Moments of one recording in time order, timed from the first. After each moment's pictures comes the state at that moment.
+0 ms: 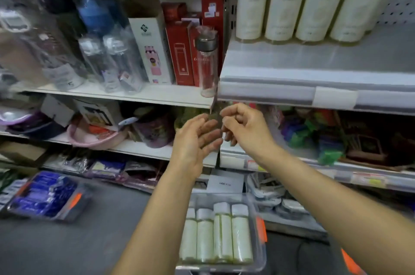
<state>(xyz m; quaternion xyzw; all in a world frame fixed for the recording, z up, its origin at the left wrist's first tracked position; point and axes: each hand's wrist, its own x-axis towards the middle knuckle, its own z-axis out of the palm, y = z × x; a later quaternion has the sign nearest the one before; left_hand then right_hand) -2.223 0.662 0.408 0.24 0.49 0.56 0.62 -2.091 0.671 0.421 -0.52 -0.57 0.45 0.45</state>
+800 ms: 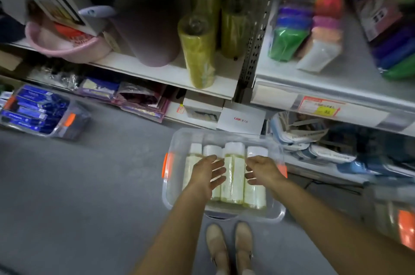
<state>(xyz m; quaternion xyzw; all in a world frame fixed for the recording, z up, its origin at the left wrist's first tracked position) -2.257 0.626 0.066 -0.02 0.67 0.32 0.67 -2.093 0.648 0.034 -0.71 -0.29 0.63 0.12</state>
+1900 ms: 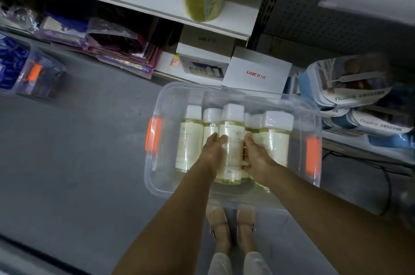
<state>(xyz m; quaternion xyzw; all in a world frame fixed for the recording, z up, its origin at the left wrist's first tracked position) -2.254 0.622 -0.120 0.05 0.69 0.21 0.69 -2.133 0.632 -0.122 -0.70 -0.12 0.69 0.11</state>
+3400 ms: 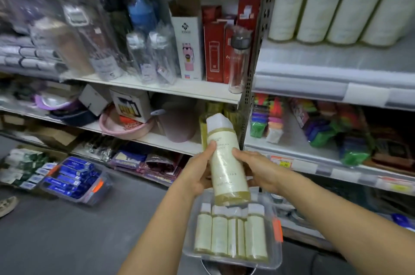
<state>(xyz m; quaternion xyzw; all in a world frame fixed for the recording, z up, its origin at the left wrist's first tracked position) -2.296 0.607 0.334 0.24 0.58 0.40 0.67 -2.129 0.623 0.348 -0.55 -0.42 0.69 0.23</state>
